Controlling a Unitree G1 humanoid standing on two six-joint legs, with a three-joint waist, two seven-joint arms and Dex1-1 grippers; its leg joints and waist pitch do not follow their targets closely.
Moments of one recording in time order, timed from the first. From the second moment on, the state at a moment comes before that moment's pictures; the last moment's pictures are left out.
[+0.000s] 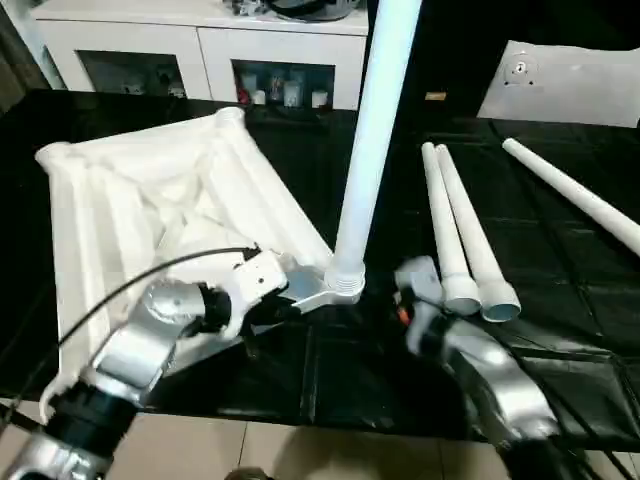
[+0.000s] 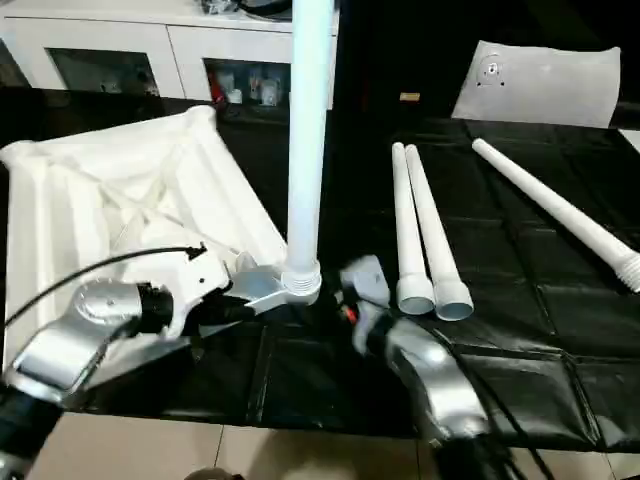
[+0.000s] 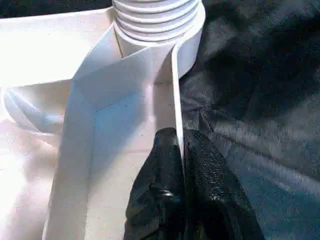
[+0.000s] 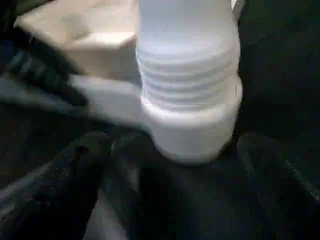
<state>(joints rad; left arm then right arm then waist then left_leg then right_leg) -0.37 0.53 -0.32 0.10 -0.01 0.37 -1.00 -0.15 -0.24 0.16 0.23 0.20 0.16 0.75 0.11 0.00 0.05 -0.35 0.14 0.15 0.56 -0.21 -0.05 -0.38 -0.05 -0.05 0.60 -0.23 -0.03</state>
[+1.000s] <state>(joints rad) -0.48 0.59 -0.43 0.28 0.00 0.04 -1.32 -0.29 -0.41 0.25 0.17 0.25 0.24 1.14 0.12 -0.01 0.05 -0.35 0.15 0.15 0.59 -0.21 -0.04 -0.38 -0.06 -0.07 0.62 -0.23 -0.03</state>
